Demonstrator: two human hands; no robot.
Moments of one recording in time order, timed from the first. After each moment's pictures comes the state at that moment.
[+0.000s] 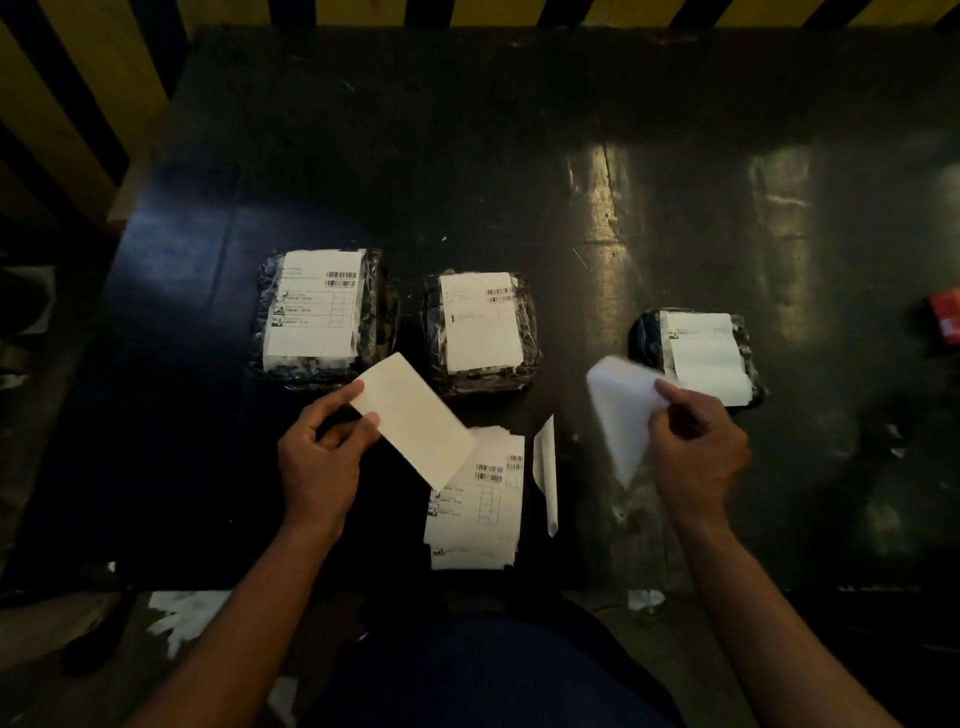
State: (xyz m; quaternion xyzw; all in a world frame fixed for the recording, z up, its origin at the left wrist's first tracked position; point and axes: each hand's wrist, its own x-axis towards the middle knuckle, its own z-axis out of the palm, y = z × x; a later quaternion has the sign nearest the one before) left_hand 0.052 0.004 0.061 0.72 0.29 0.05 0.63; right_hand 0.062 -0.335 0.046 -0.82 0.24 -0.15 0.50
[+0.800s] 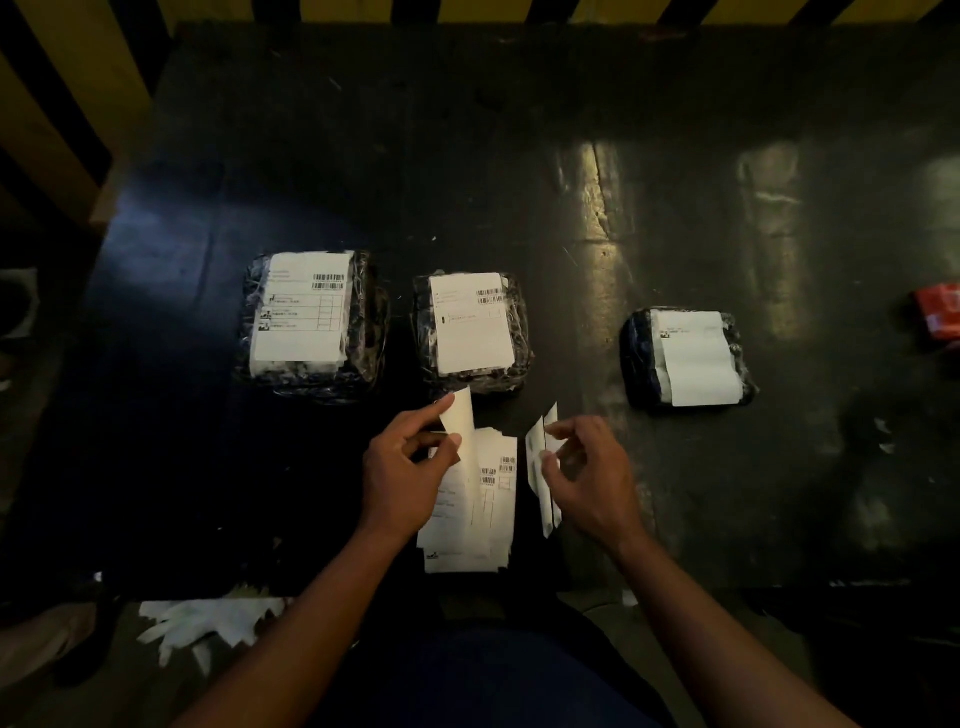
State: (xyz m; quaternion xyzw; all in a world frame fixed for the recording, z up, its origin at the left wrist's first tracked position) left_hand 0.049 -0.064 0.051 0.77 0.14 -0.03 0.62; right_hand 0.045 -0.283 0.014 -0.89 0.05 0.04 0.45
